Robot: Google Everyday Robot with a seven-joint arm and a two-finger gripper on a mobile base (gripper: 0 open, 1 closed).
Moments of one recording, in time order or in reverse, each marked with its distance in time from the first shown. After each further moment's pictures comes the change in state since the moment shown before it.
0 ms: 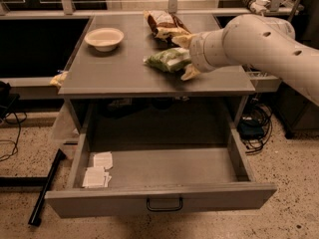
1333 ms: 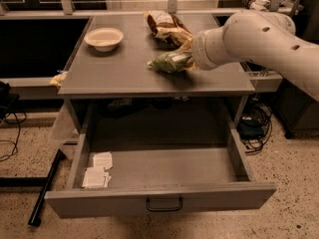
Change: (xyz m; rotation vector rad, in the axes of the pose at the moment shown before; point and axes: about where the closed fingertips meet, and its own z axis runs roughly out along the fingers) arm 0.004 -0.001 0.010 -0.034 0.006 0.066
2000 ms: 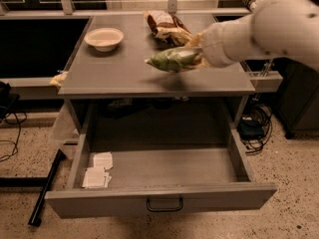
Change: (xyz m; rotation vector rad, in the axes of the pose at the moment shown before) arm -0.010 -0.004 -0.058 0.019 -0.067 0.059
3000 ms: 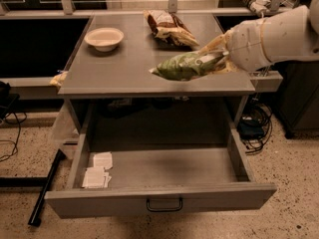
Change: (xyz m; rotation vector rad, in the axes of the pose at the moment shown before) arm -0.011 0.021 -0.076 -0.042 -0.170 -0.071
